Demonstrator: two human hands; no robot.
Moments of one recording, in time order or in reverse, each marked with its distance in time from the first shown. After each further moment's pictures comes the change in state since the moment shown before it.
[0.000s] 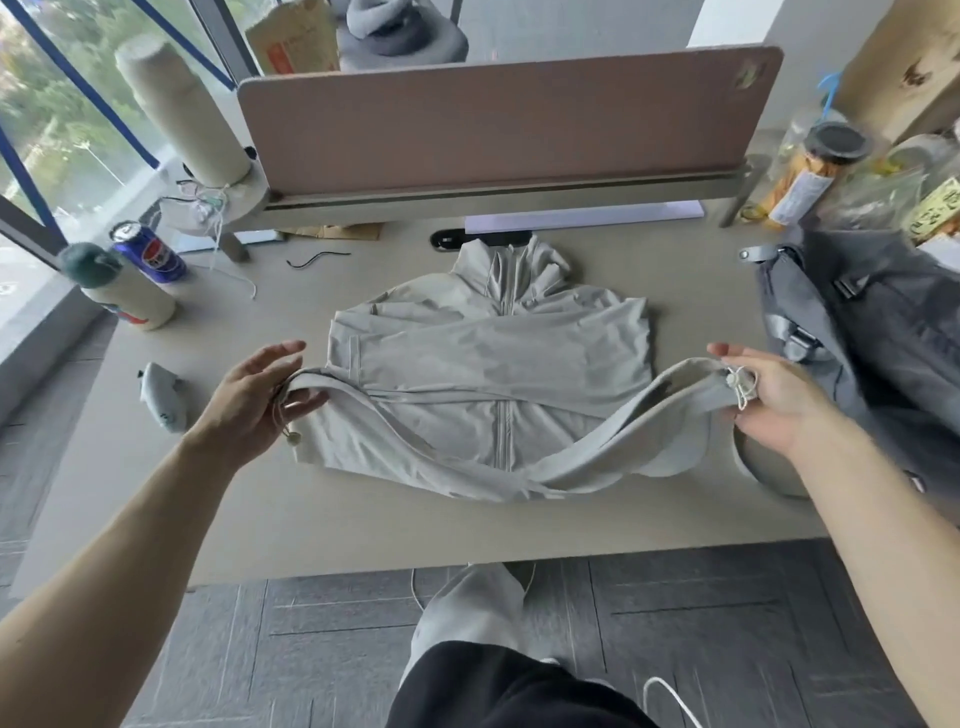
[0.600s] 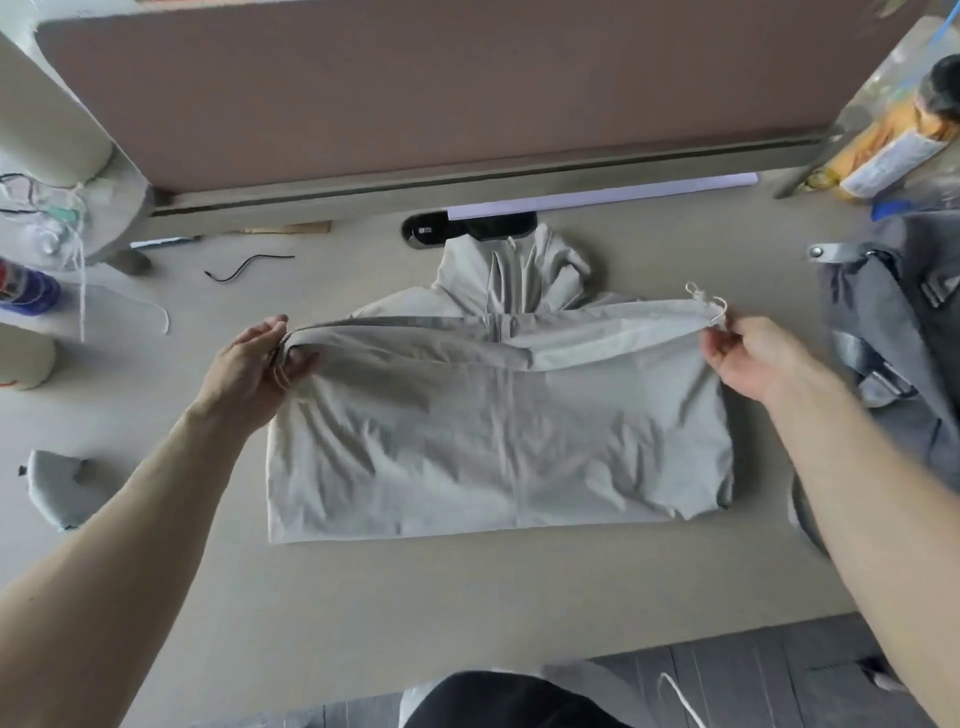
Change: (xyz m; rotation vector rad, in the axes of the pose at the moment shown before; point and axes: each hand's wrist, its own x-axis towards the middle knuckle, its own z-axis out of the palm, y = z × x) left_hand 0.235 0.003 0.008 -0.127 0.129 -0.205; right_hand 0.198 -0.023 0.074 0.205 0.328 0.196
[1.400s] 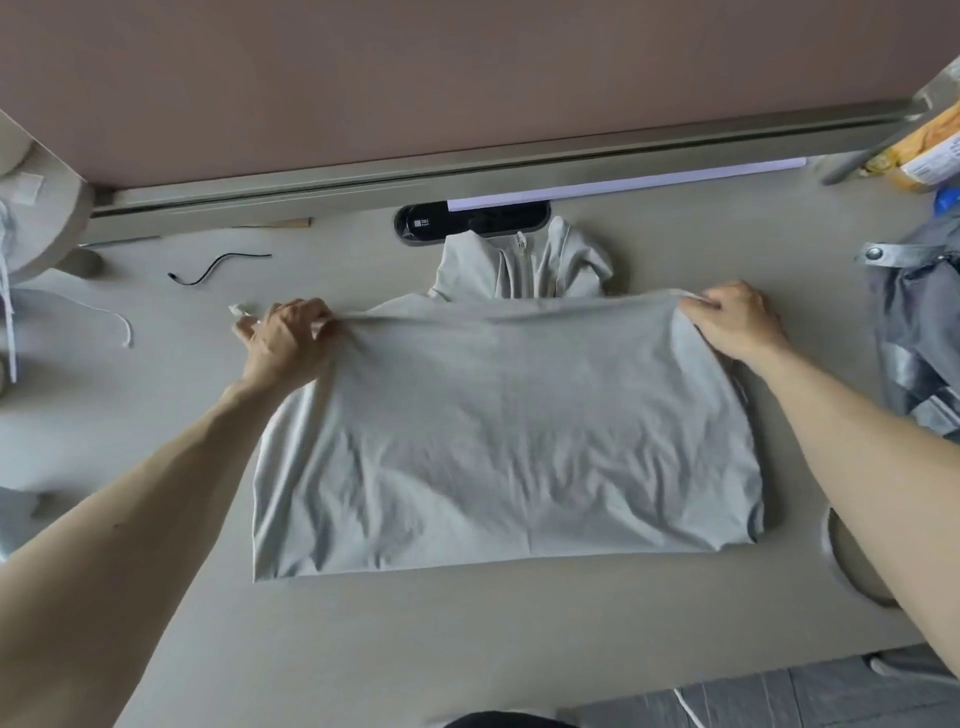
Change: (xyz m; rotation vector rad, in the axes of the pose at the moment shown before) left_hand 0.088 -0.021 0.036 1.604 0.107 0.606; right_hand 0.082 0.003 0.035 -1.536 0.076 -0.642
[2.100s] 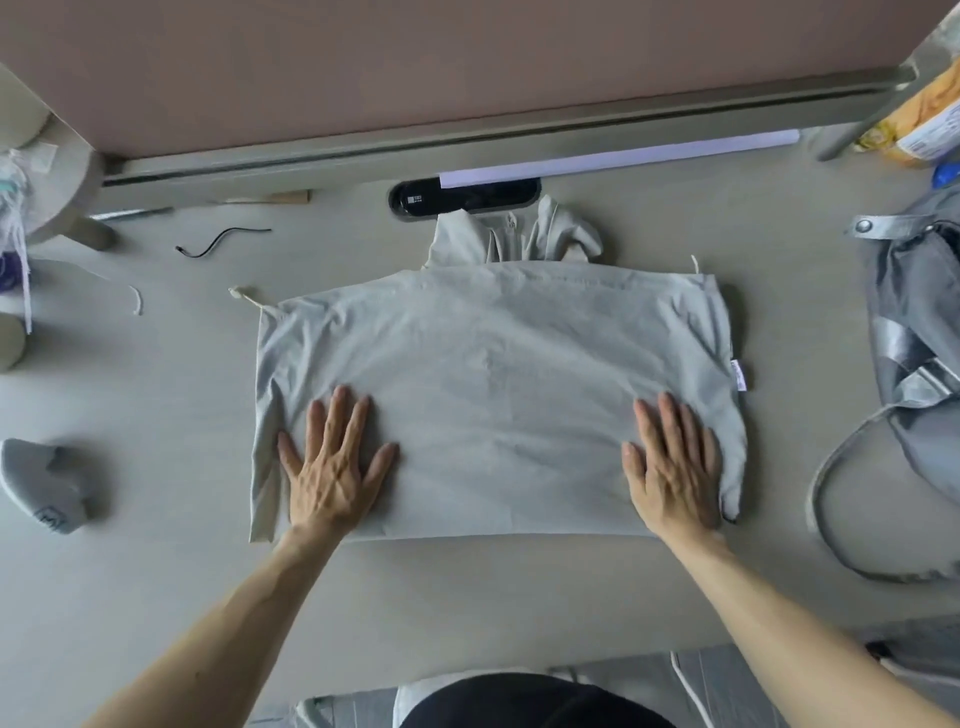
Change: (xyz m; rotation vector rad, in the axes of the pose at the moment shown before) left_hand -0.196 0.014 0.078 0.124 -0.198 -0.084; right_hand -0.191 0.066 0.130 -0.281 0.211 -0.279
